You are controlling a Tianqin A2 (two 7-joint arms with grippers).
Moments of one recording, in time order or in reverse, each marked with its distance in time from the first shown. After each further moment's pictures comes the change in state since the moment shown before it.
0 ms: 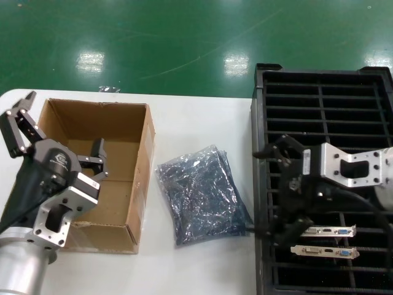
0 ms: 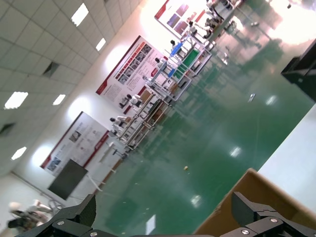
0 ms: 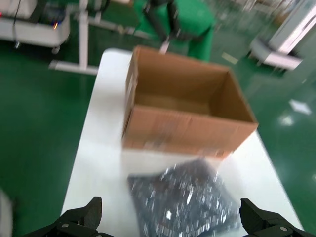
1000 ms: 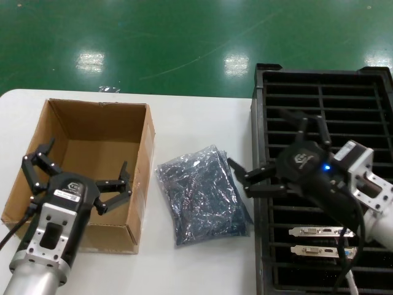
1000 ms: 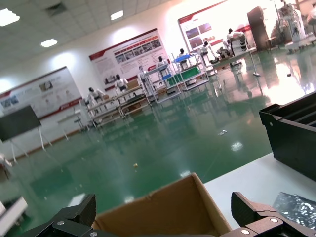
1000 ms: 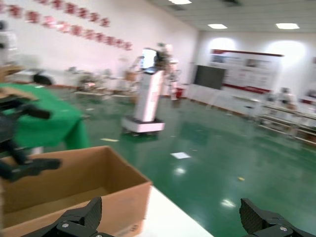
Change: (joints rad) left arm 0.019 -0.117 0.076 0.184 -0.771 -0.091 0.185; right arm -0.520 -0.213 0.343 0.003 0.216 0.617 -0.223
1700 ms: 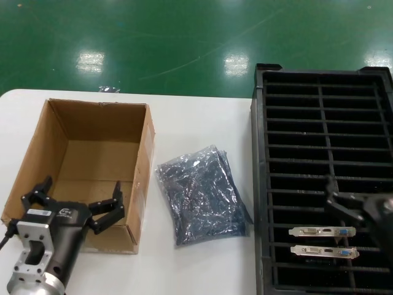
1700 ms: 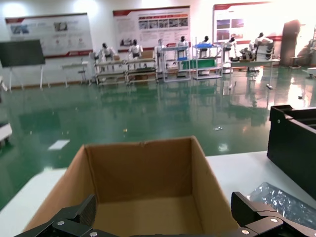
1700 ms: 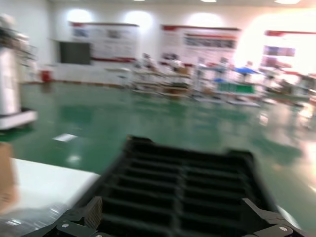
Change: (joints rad) left arm 0.013 -0.080 0.053 0.126 -0.530 -0.063 0.127; right arm -0.358 -0.147 0.236 0.002 0.148 0.424 -0.153
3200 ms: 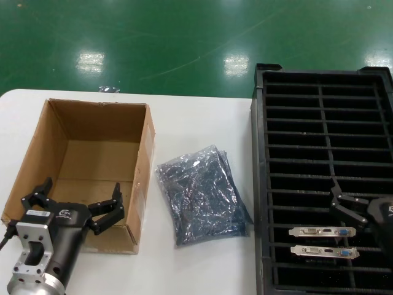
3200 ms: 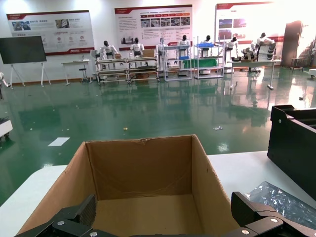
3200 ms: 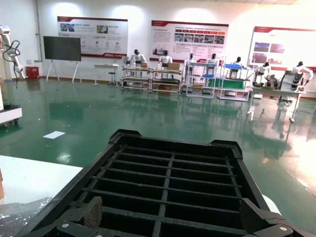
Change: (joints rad) left arm 0.001 -0.008 0.005 0.012 -0.052 -0.006 0.013; right arm -0.035 -0.014 0.023 0.000 0.015 0.042 -0.015
